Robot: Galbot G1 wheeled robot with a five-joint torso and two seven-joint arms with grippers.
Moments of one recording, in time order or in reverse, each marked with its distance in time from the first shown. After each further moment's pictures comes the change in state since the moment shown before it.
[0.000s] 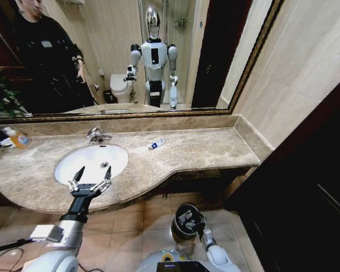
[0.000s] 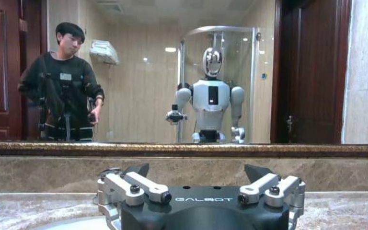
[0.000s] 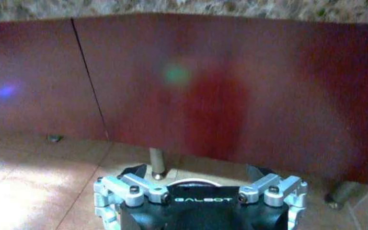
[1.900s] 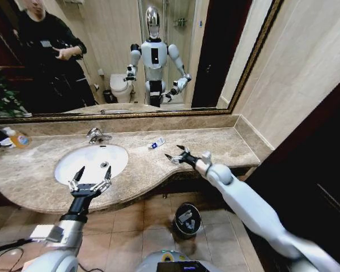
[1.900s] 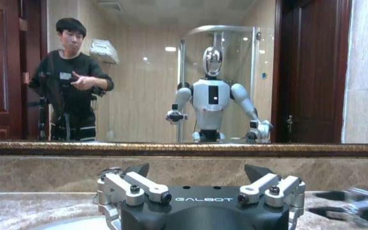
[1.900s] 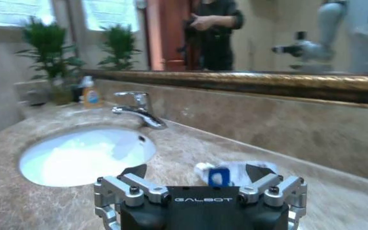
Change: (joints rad) left arm 0.000 0.000 0.000 0.000 0.000 0.000 0.000; right arm 0.798 -0.362 -0.507 0.396 0.580 -0.448 -0.315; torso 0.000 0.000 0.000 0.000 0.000
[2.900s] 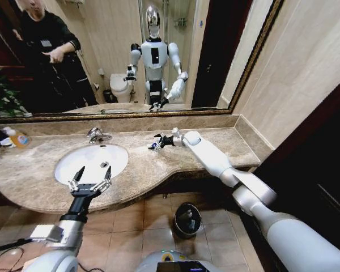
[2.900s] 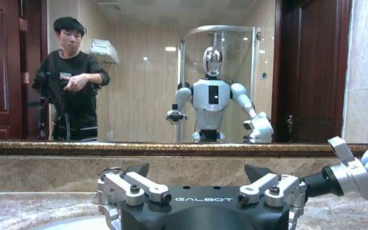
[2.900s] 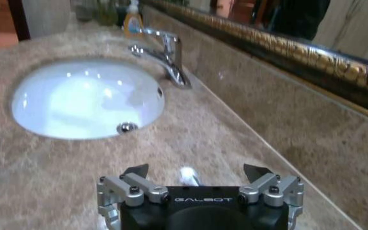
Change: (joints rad) left arm 0.000 0.000 0.000 0.000 0.000 0.000 0.000; right arm 0.463 0.316 -0.150 -0.673 -0.348 0.054 -0.400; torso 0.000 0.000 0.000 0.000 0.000
